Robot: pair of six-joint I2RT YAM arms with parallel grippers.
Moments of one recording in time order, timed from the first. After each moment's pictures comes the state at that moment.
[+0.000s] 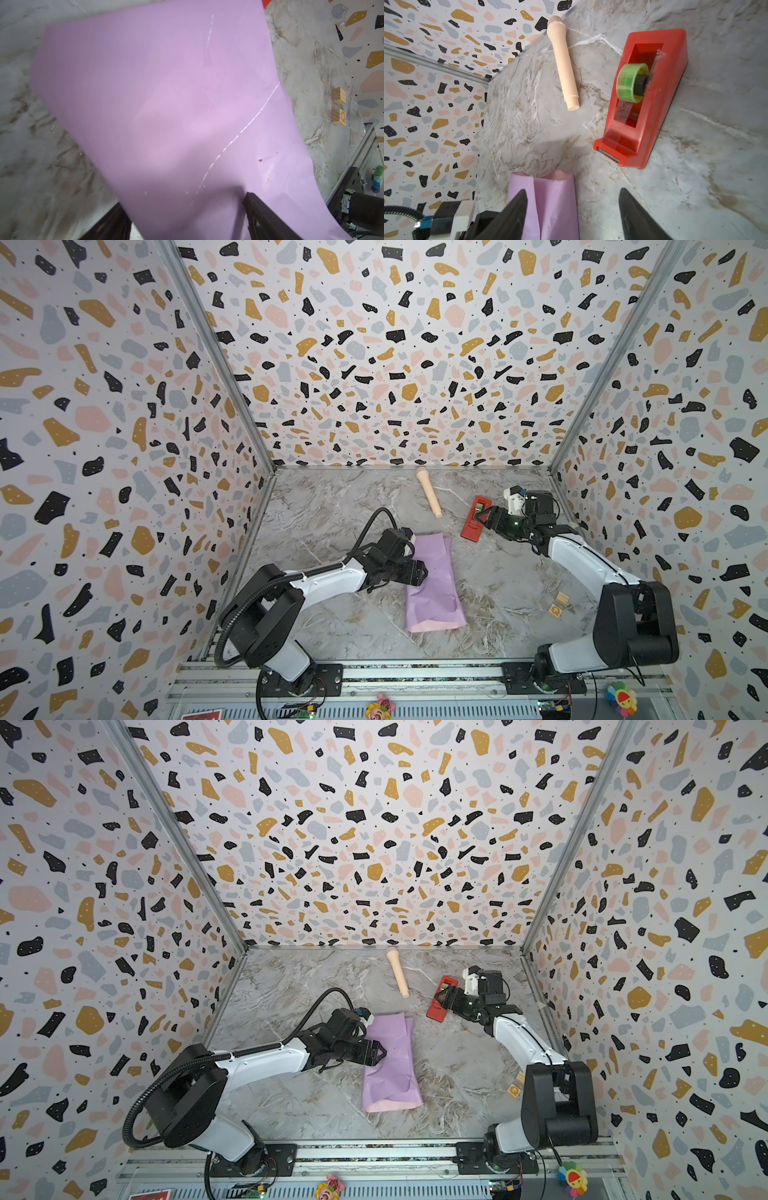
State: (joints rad) left arm -0.74 1.56 0.83 -0.17 0.21 -0.45; right arm 0.10 1.47 0.93 -0.18 -0.54 0.54
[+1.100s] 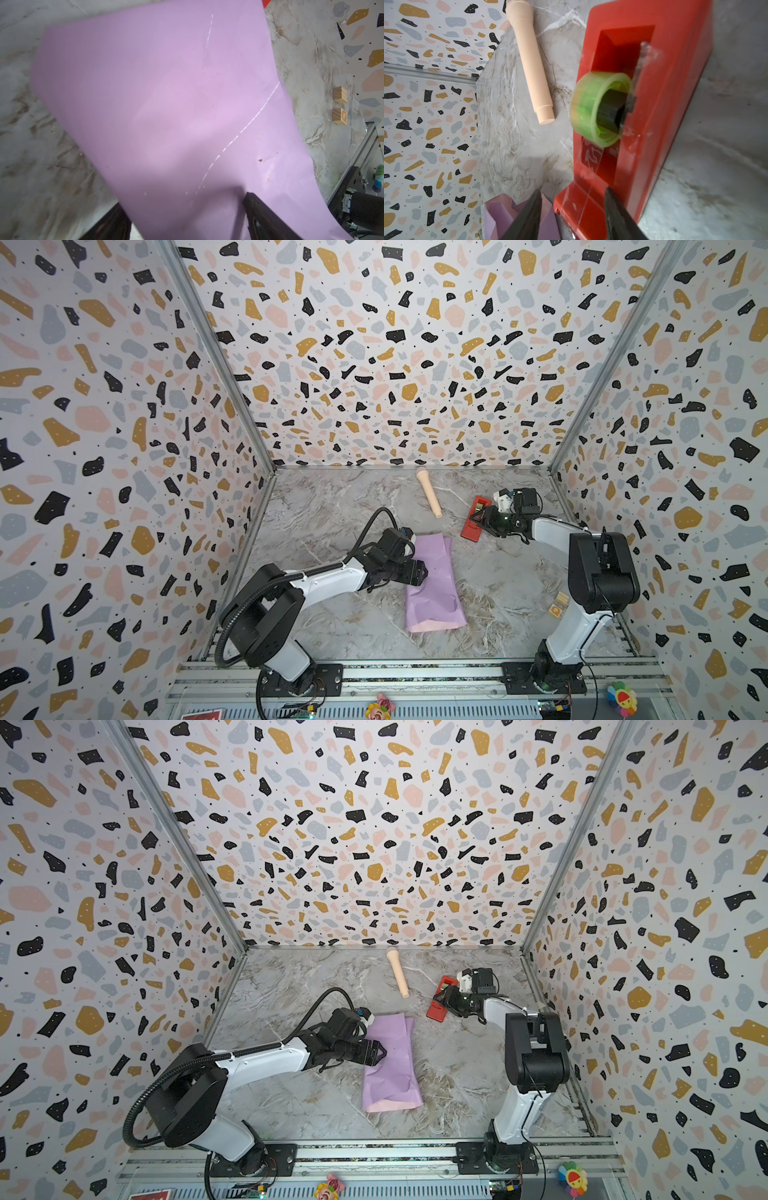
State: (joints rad) left arm -0.74 1.56 0.84 -0.18 0.21 -0.45; right arm 0.06 1.81 1.07 -0.10 -0.63 0.55
